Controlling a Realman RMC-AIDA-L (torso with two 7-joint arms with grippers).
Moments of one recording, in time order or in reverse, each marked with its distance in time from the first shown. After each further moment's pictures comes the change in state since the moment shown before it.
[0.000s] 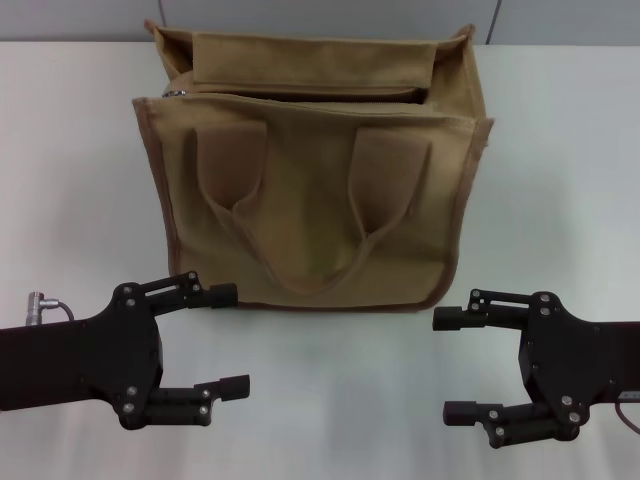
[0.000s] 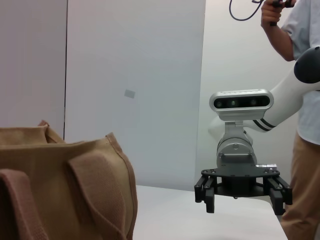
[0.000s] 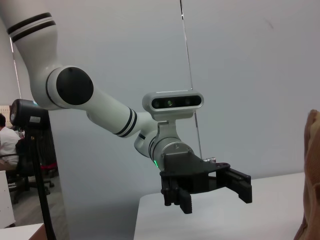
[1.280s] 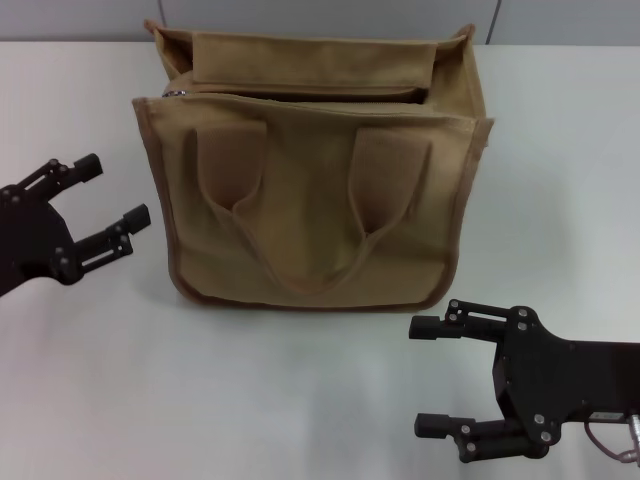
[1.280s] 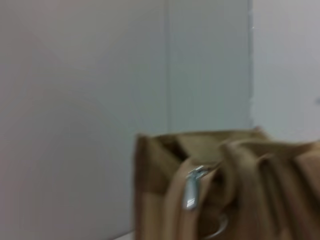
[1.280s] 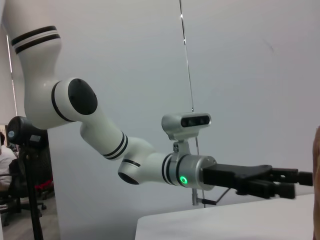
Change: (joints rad) left arm 0.004 -0.009 -0.369 -0.062 -0.039 -0.273 0.075; right arm -0.010 -0.001 0.009 0.149 0.013 0.049 -0.125
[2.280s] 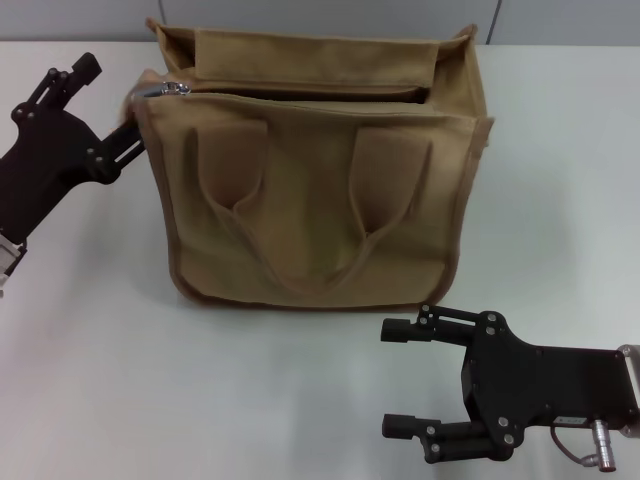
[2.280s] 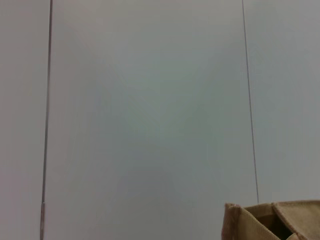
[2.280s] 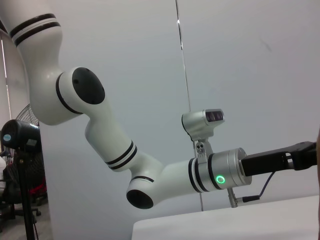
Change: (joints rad) left arm -0.114 -0.007 -0.002 -0.315 -0.327 -0.140 0.271; right arm 0.019 0.003 0.001 0.108 0.002 0.079 -0.059
